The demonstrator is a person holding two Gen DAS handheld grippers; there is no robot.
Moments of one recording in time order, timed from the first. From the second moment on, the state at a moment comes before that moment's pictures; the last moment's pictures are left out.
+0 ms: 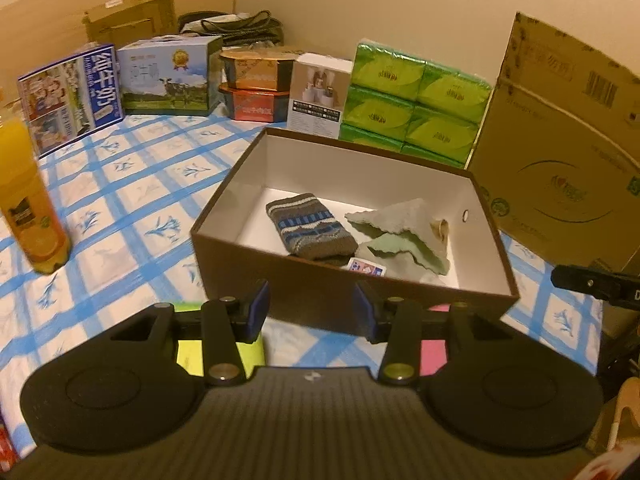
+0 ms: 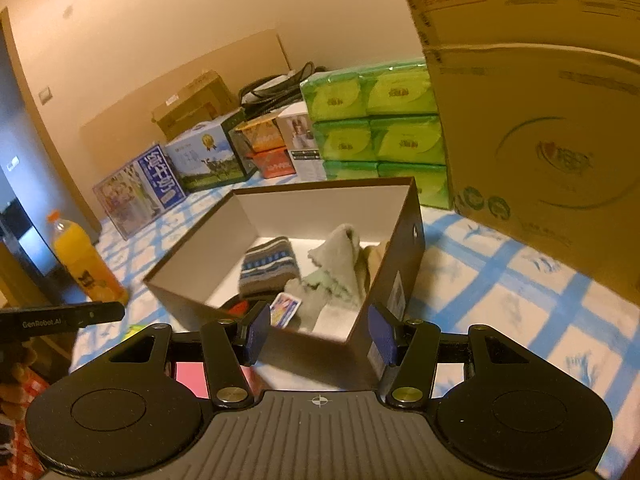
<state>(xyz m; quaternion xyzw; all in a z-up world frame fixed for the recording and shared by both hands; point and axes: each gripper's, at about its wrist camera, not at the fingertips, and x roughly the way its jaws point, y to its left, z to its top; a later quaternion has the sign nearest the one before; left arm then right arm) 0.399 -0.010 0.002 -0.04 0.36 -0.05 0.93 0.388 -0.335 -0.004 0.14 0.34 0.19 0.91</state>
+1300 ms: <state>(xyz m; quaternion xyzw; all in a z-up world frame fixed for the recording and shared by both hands) 0.158 -0.044 0.019 -0.06 0.37 -0.09 0.92 0.162 -0.316 0.004 0.16 0.36 0.16 0.91</state>
